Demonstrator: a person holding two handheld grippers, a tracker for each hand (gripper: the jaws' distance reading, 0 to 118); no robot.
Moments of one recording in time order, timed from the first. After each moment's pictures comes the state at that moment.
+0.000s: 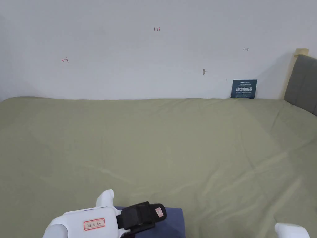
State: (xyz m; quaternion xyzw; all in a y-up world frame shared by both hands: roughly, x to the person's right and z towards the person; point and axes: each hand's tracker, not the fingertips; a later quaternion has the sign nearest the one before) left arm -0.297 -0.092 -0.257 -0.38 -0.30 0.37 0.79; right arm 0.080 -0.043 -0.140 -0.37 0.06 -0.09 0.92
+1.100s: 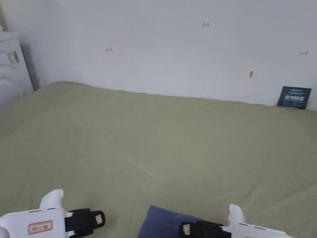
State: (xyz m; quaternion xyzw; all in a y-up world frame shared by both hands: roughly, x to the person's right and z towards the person) left arm -0.472 -0.092 -0.216 -0.37 -0.12 0.33 0.86; right arm -0.024 -0.144 -0.311 -0.42 0.42 -0.35 0.72
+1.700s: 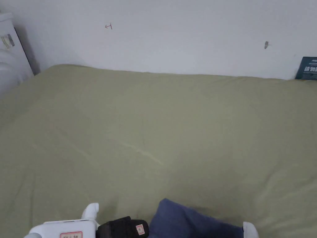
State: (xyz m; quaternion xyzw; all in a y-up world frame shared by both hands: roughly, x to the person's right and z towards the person) left arm -0.418 -0.178 -0.272 -0.46 -0.25 0.41 0.75; right arm 0.004 -0.217 -0.319 -0.49 0.40 -0.36 0.69
